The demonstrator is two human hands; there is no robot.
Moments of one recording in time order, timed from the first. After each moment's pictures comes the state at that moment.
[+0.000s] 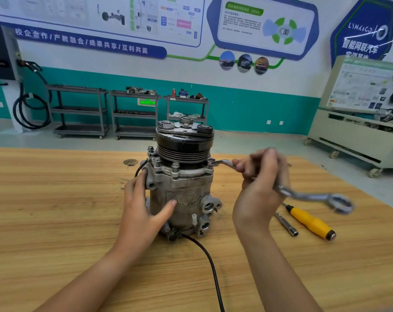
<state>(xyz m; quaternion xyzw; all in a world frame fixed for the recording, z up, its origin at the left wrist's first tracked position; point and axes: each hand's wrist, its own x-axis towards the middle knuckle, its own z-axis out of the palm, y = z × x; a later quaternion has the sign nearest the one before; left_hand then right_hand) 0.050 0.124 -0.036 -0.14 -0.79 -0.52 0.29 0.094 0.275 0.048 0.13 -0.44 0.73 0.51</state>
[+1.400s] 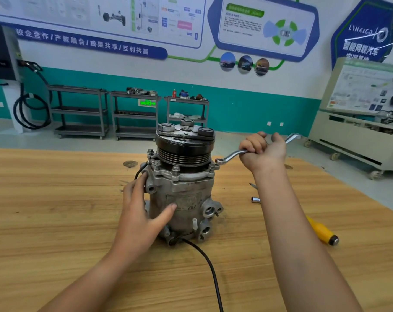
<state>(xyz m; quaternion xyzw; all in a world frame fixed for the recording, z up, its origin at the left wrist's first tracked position) 0.049 0.120 -0.034 -0.14 -0.80 -0.52 0.27 0.017 0.339 0.096 0.02 -0.11 0.99 0.10</state>
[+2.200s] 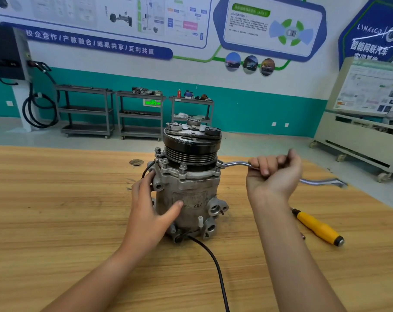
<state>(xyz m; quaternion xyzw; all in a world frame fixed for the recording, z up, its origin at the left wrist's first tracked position) 0.049 0.124 -0.035 -0.13 -0.79 -0.54 0.27 0.060 0.310 0.070 0.01 -0.18 0.94 0.30</state>
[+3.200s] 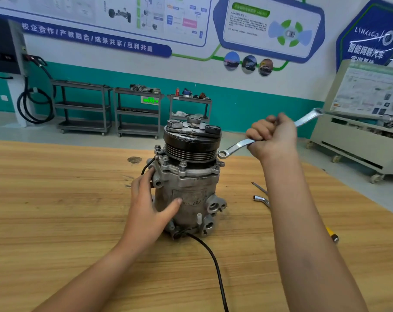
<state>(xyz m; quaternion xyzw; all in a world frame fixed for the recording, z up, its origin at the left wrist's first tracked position) 0.052 0.124 -0.031 -0.13 -0.79 -0.54 0.25 0.043 0.319 0.131 0.00 -0.26 0.95 0.16</state>
